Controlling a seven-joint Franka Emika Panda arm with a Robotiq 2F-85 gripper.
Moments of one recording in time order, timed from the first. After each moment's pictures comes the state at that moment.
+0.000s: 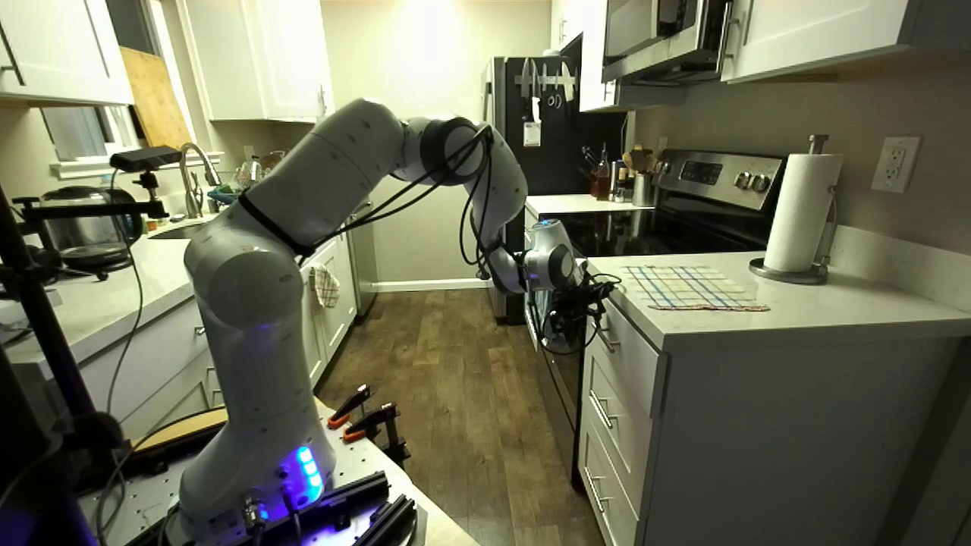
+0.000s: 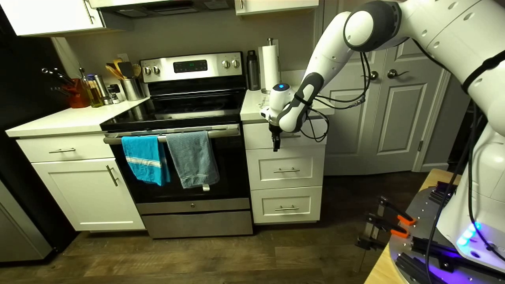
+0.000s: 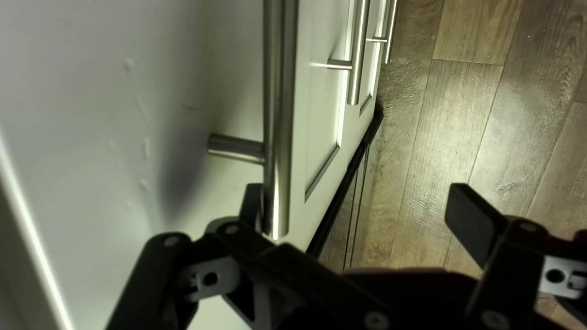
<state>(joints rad) -0.12 0.88 0.00 -1.66 -0.47 2.87 -0.55</state>
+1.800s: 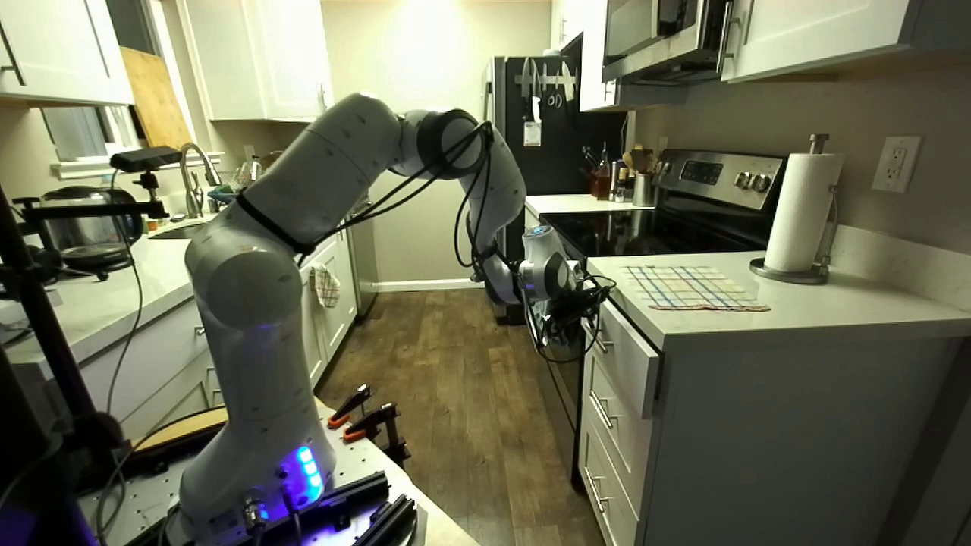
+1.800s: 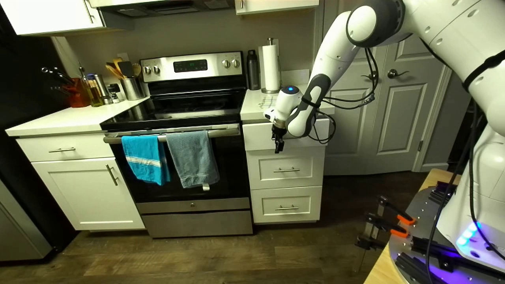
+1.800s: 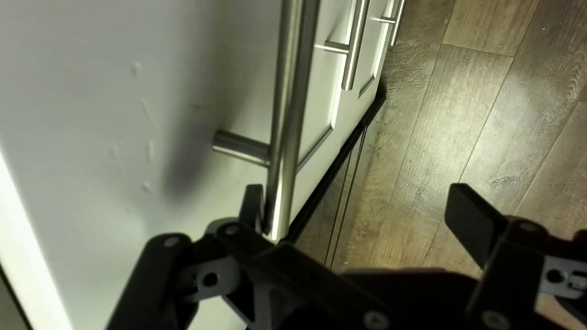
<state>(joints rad) -0.13 0.84 -0.01 -1.78 -0.52 3.05 -0.59</state>
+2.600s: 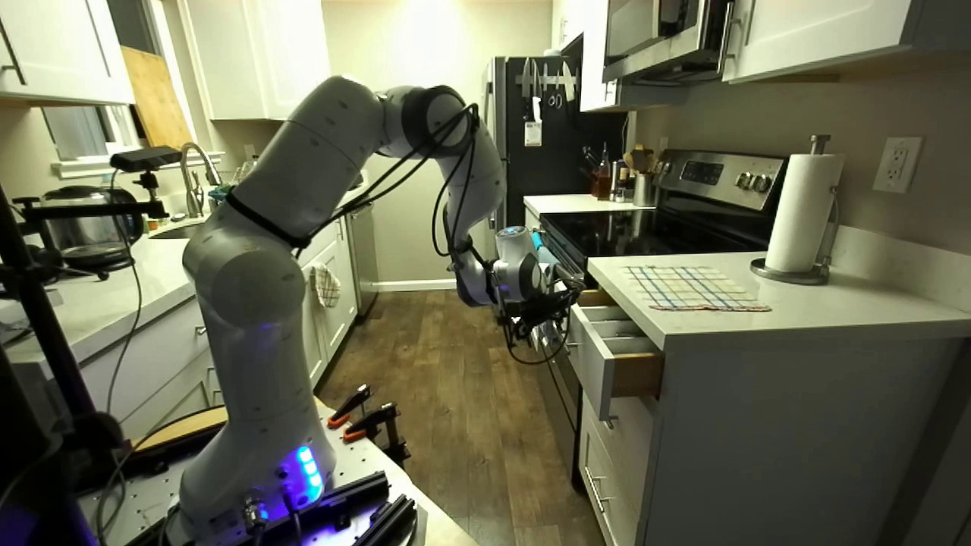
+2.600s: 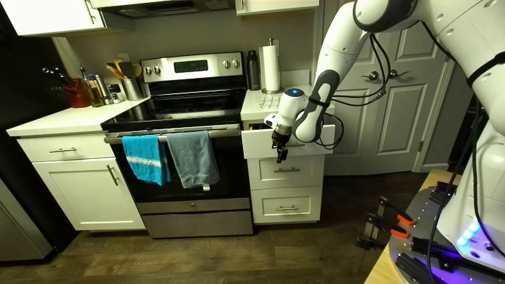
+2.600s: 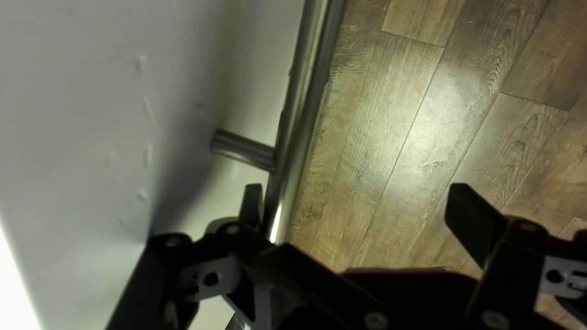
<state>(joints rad) -0.09 0.73 0.01 -2.01 -0.56 3.11 -0.56</state>
